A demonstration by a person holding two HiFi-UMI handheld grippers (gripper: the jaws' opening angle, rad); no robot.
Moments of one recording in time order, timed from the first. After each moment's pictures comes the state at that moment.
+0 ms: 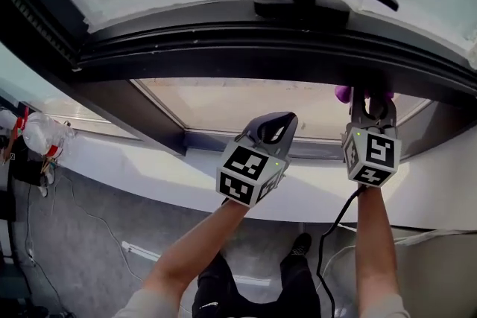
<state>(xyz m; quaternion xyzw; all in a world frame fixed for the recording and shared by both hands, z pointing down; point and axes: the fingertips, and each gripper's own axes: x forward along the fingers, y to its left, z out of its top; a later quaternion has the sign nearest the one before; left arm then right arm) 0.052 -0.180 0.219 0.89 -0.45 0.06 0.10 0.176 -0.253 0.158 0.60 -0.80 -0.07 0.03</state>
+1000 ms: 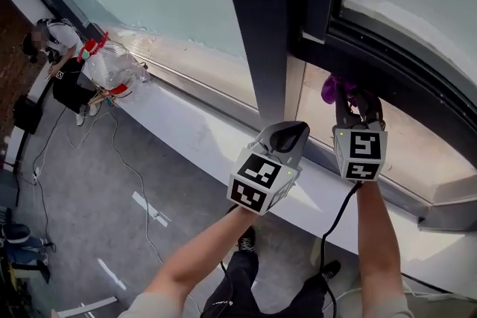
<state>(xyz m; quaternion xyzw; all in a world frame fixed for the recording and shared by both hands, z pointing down) -0.324 -0.093 0.236 0.77 -0.62 0.07 0.12 -0.307 -0.204 0.198 0.34 -0.93 -0.10 0.08</state>
